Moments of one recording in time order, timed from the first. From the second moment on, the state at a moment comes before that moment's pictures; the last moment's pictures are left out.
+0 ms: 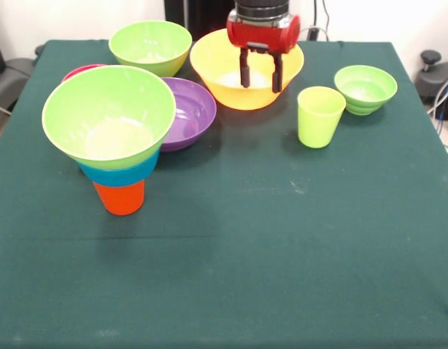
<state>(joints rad) -0.38 -0.65 0.16 2.01 -0.16 0.07 2.14</state>
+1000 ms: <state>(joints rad) -0.40 -0.60 0.13 1.98 -0.16 0.06 2.14</state>
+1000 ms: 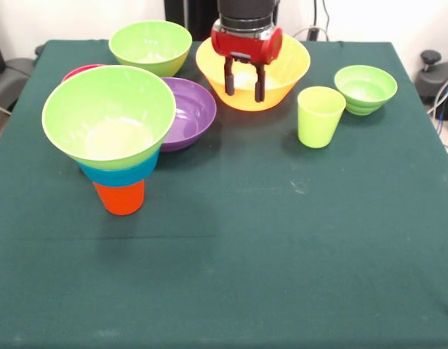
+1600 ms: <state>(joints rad) -0.40 -0.51 0.12 1.86 -0.16 0.06 2.14</state>
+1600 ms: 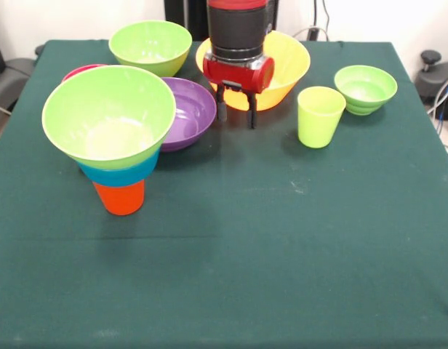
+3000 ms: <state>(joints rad) -0.38 -0.55 0.11 1.86 -0.15 0.06 2.14</state>
